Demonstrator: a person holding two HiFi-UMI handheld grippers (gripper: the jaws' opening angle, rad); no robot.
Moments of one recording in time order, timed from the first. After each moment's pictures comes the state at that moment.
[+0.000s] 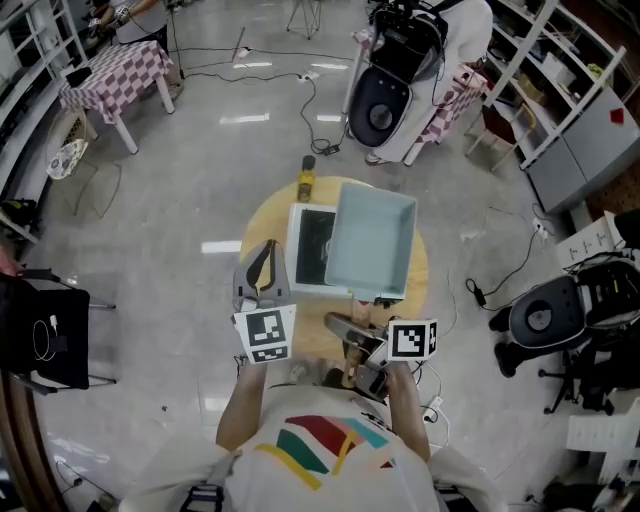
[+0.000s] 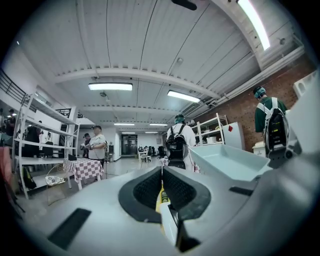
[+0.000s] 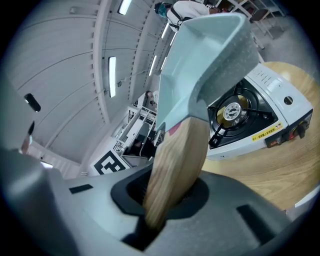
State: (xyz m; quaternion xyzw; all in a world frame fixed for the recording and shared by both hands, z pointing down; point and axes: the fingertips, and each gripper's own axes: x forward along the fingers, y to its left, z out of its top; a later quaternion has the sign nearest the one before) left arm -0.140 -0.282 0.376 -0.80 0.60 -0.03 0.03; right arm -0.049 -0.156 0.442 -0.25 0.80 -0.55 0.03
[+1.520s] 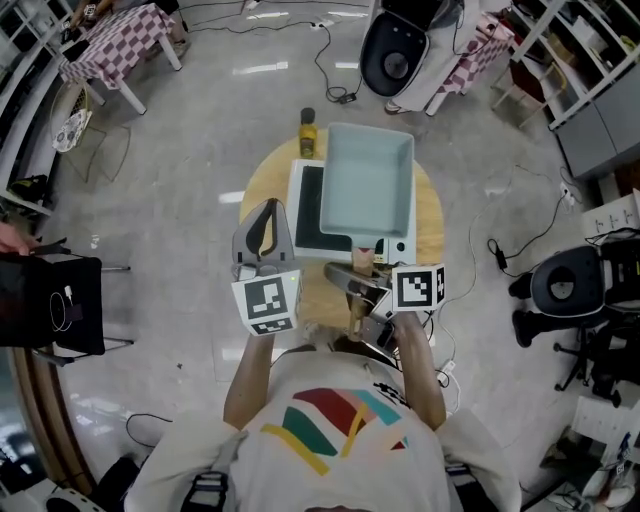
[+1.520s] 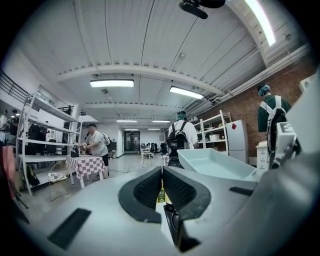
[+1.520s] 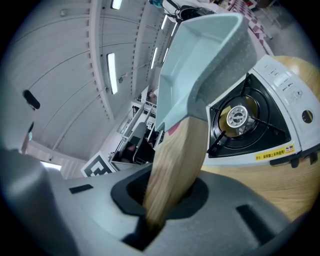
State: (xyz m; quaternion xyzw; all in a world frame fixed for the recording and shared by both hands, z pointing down) left arm -0.111 -0.301 0.380 -0.78 0.62 -0.03 0.02; right arm -0.031 -0.201 0.455 -0.20 0.80 -0.56 0.02
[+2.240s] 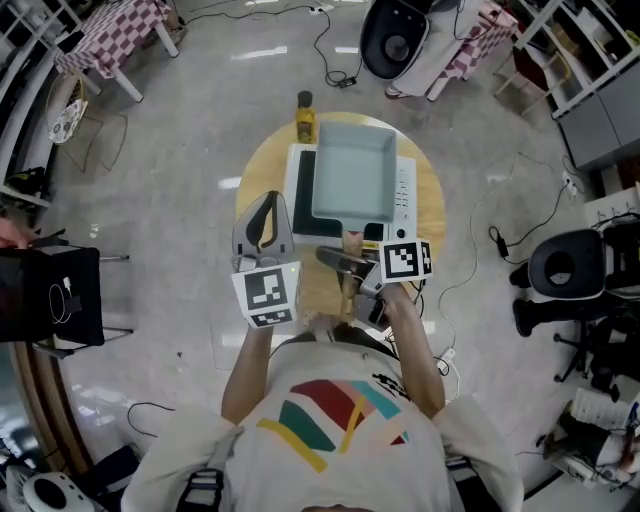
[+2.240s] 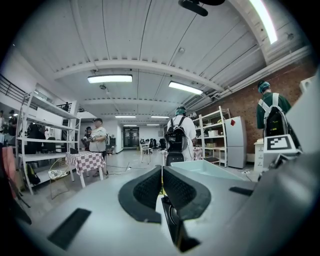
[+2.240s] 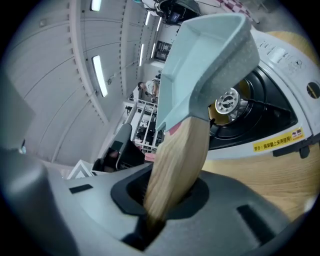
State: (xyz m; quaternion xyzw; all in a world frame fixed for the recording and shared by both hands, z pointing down) left arm -0.109 -0.303 0.406 -0.79 0.62 -0.06 0.00; right arm -0.044 -0.219 0.504 -0.18 0.76 -0.62 0.01
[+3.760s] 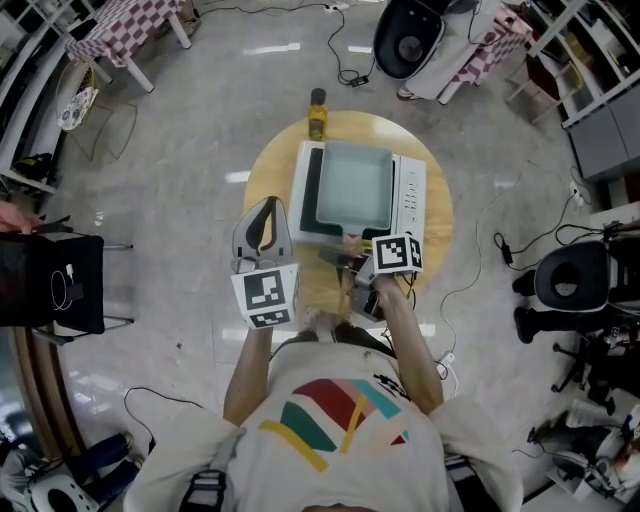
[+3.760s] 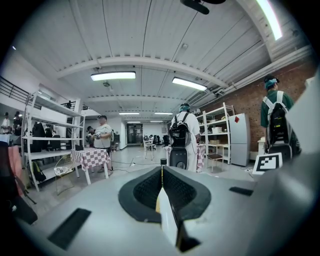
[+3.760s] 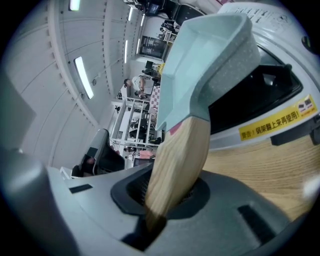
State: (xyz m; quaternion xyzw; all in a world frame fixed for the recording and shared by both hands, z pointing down) left arm -0.125 -0.291 0.422 -0.77 0.63 -0.08 -0.02; right arm -0.047 -0.217 0.568 -0.19 0.71 -0.67 -0.02
